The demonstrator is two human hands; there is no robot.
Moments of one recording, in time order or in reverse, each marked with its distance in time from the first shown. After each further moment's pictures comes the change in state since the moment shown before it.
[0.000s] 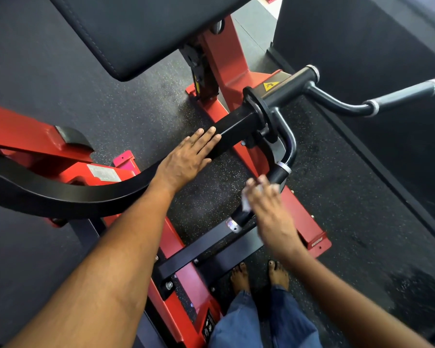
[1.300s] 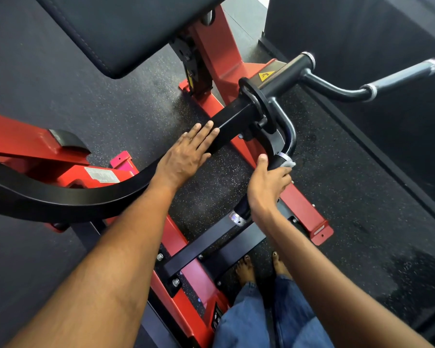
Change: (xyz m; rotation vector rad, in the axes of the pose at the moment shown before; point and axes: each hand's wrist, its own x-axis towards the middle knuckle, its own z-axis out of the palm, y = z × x) left_hand 0.000 0.003 -0.002 0.044 -0.001 -0.009; right_hand 0.079 -0.051 -0.033 0.953 0.249 1.337
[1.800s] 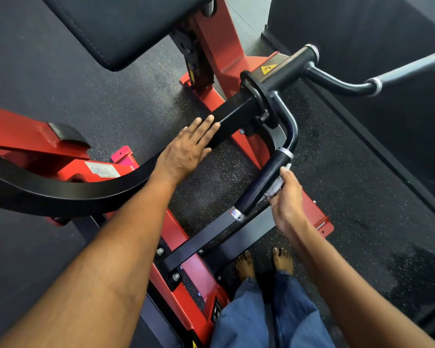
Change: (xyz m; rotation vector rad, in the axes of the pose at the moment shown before) left_hand 0.001 0.002 -0.002 -0.003 0.008 -0.002; right_hand 0.030 0.041 -0.036 0.645 -0.347 0.112
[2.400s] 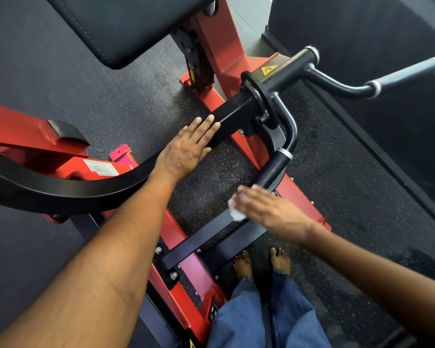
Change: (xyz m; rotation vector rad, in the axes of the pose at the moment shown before) left_hand 0.002 0.000 -0.001 -0.009 -0.017 0.004; right_hand 0.002 -0.002 -0.048 -1.947 -0.911 -1.380
